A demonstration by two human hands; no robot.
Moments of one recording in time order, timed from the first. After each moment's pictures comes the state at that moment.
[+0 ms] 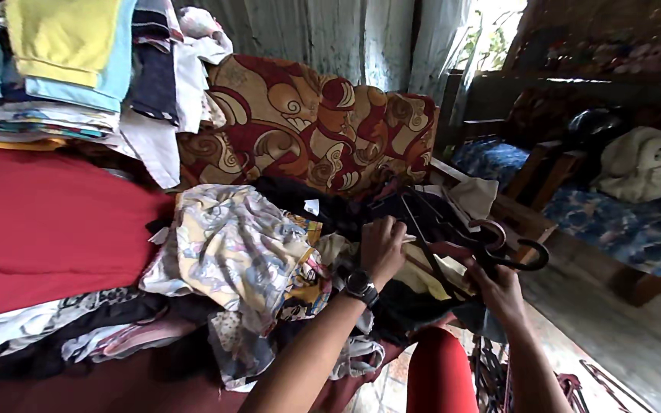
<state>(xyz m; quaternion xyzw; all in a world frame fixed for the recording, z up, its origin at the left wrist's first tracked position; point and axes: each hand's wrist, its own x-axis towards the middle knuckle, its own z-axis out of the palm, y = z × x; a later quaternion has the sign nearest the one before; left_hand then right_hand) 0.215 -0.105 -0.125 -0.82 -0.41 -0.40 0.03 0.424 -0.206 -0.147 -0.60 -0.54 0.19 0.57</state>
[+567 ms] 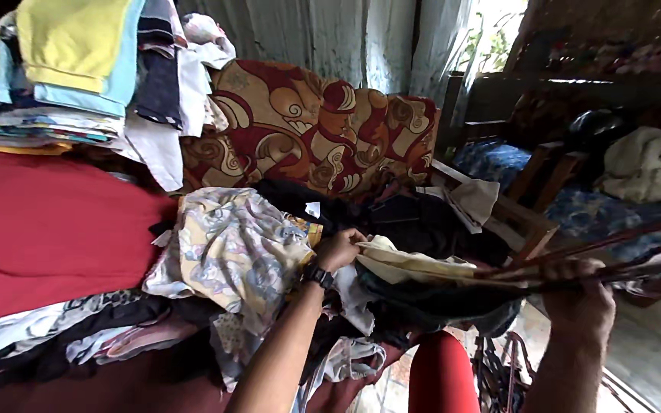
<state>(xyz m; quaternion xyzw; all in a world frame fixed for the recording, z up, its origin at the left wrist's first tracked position) 0.137 -0.055 -0.125 -0.73 -0.51 -0.25 -0.38 0.489 -0.223 -0.139 -0.27 -0.41 0.26 0.83</state>
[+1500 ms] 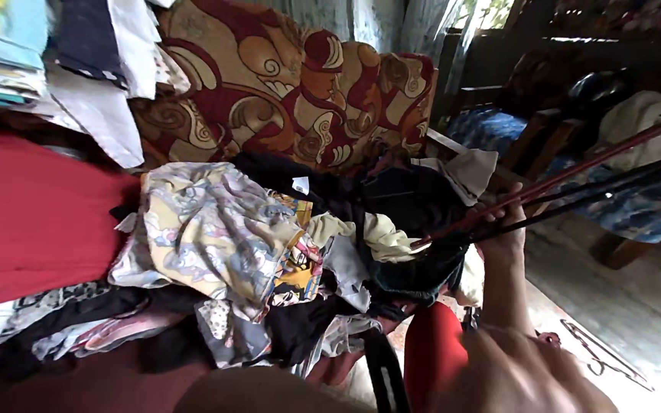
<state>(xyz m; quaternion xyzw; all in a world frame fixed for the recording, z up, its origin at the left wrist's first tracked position) 0.206 -0.320 -0.025 -0.88 -0.30 -0.35 0.11 0.436 -0.138 -0.121 -0.13 -0.29 0.49 0.81</state>
